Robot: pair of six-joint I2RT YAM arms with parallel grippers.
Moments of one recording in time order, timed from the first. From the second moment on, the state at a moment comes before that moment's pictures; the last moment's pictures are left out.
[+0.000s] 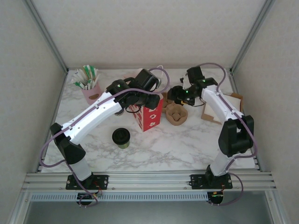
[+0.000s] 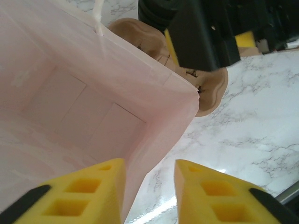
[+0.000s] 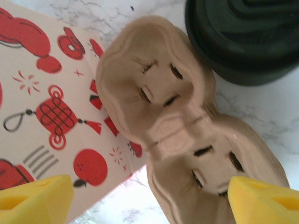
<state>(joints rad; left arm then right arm) -0.82 1.72 1.90 -1.09 -0.10 -0.37 0.31 1.74 1.53 -0.88 -0.38 0.36</state>
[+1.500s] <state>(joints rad) -0.41 1.24 1.41 -0.64 0.05 -0.48 0.46 1.98 1.76 -1.15 -0.10 -0.04</state>
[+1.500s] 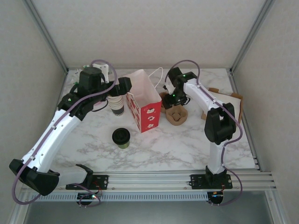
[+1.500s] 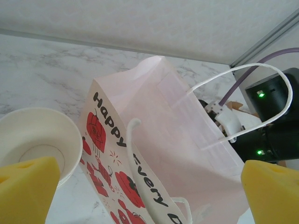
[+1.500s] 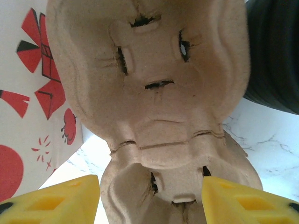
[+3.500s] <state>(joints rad) -0.38 1.23 1.38 -0.62 0.09 -0.48 0.48 2.08 1.82 -1.15 0.00 -0.04</state>
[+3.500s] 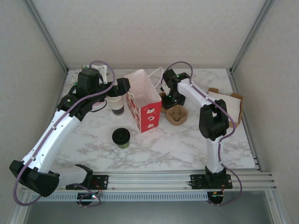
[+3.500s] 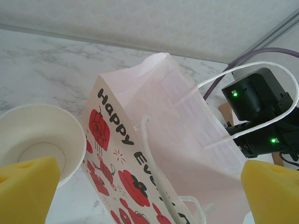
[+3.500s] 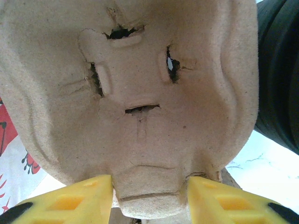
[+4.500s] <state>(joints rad) -0.38 1.22 1.37 -0.62 0.10 -0.48 0.49 2.08 1.82 -1.15 0.01 -0.01</state>
